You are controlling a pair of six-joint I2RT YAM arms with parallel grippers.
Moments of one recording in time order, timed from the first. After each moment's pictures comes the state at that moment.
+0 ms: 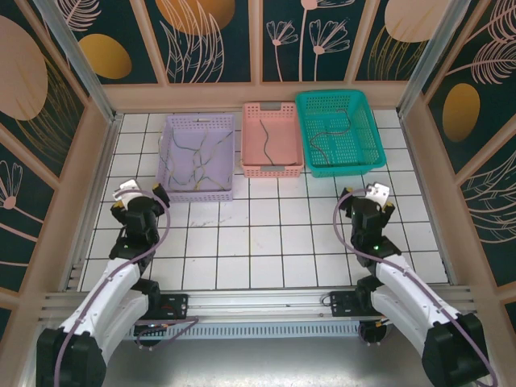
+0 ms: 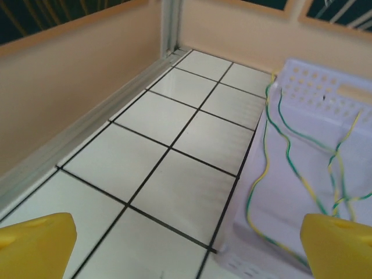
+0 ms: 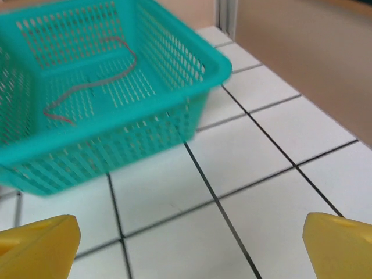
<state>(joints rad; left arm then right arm) -0.19 0.77 0.27 0.12 -0.55 -0.31 0.32 0.75 0.22 0.11 0.58 0.30</state>
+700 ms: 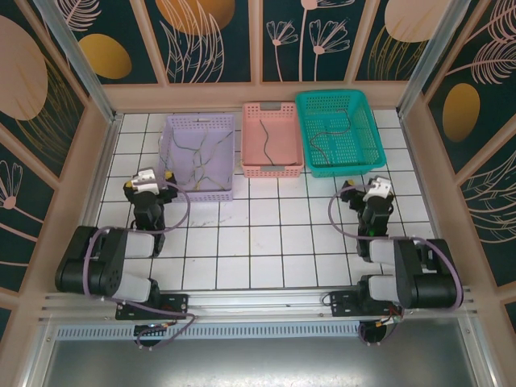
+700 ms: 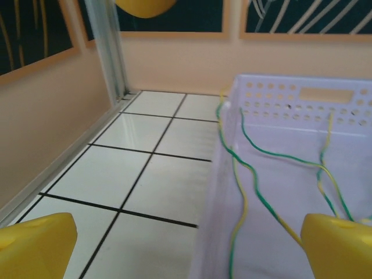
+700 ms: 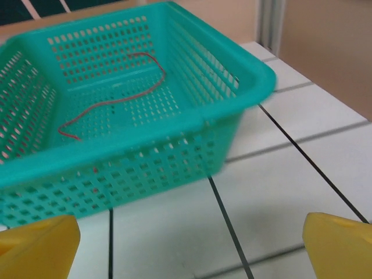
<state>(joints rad) -0.08 1.48 0.23 1.09 -0.33 -0.06 0.03 1.32 0.16 0.94 0.16 0.17</state>
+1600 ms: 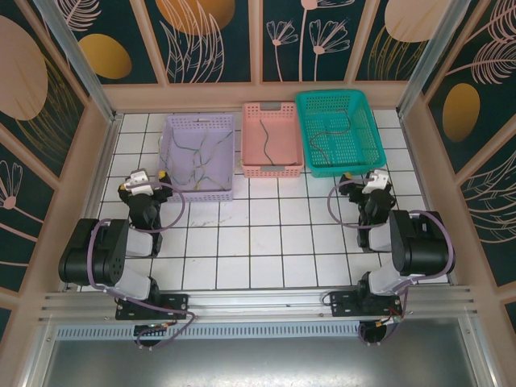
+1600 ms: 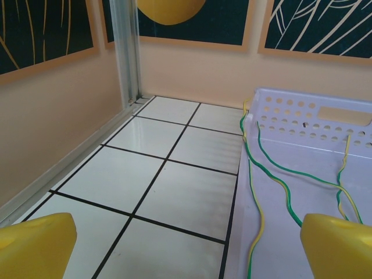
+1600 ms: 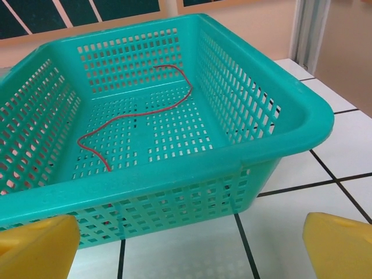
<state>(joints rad) -0.03 1.52 0.21 1.20 -0.31 -0.11 -0.03 1.54 0.22 1.14 0.02 0.13</state>
